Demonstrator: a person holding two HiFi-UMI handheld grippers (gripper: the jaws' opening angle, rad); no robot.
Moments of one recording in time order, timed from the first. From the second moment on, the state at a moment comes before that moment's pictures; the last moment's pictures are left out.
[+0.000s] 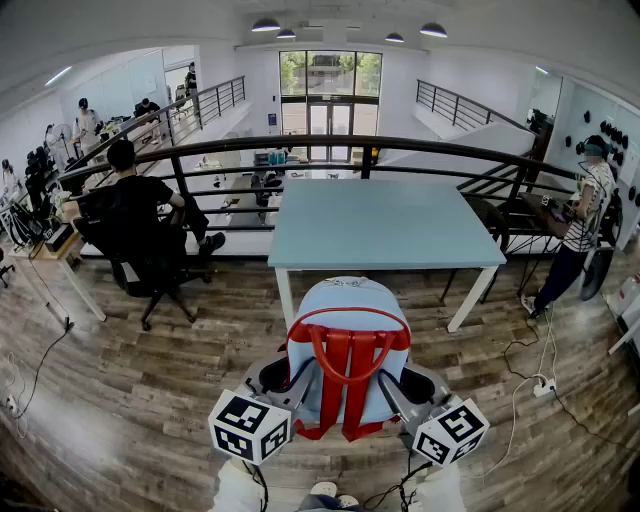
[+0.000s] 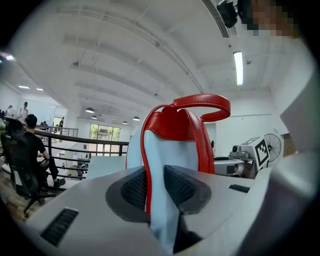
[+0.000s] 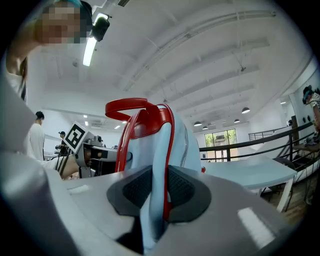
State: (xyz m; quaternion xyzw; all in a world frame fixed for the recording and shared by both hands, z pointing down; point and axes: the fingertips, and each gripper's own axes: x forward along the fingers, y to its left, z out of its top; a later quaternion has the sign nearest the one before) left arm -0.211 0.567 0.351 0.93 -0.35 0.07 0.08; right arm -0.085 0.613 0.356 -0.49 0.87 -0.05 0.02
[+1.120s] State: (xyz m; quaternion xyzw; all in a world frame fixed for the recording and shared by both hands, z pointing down) left arm -0.220 0.504 0.365 0.93 -0.34 0.07 0.09; right arm -0.096 0.554 0.369 -0.51 0.86 -0.05 0.01
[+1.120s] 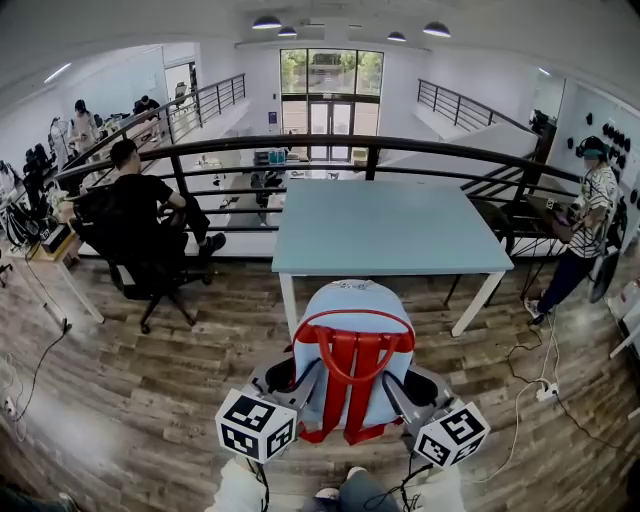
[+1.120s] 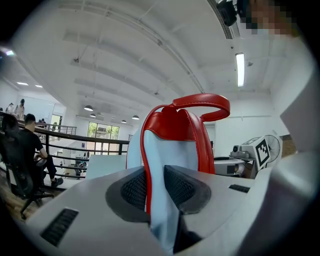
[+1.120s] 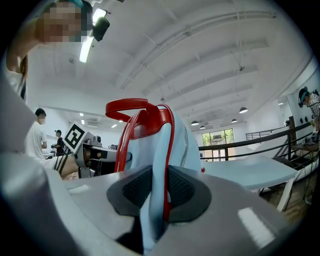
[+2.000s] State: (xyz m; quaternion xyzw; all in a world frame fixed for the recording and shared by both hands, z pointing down) left arm -0.129 0.299 0.373 0.92 -0.37 0.07 0.09; right arm -0.001 0.340 0.374 -0.48 0.87 -0.05 0.01
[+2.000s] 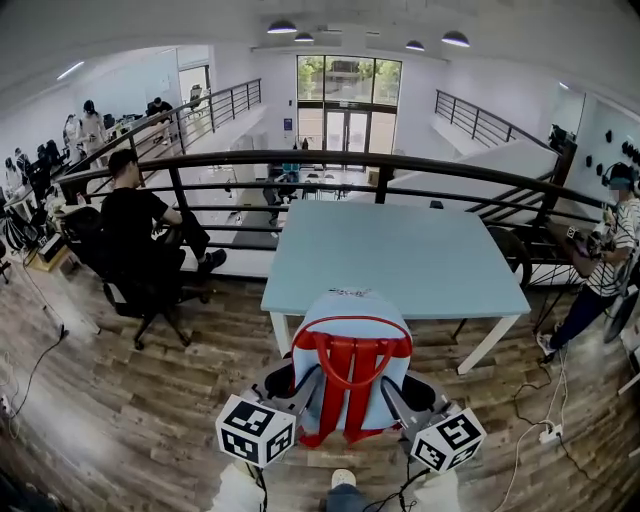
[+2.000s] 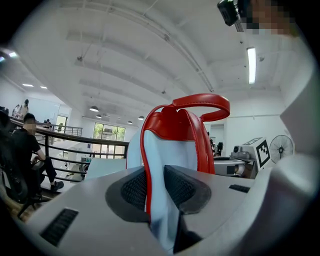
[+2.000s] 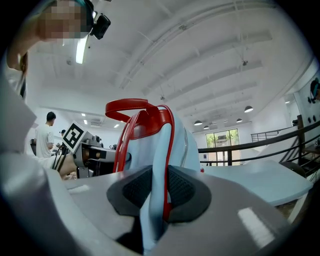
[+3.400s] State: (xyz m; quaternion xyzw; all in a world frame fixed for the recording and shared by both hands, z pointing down) left arm -0.024 -0.031 0.398 0.92 -0.38 0.07 0.09; right arm 0.103 0.012 0.398 -0.48 0.87 -0.05 0.01
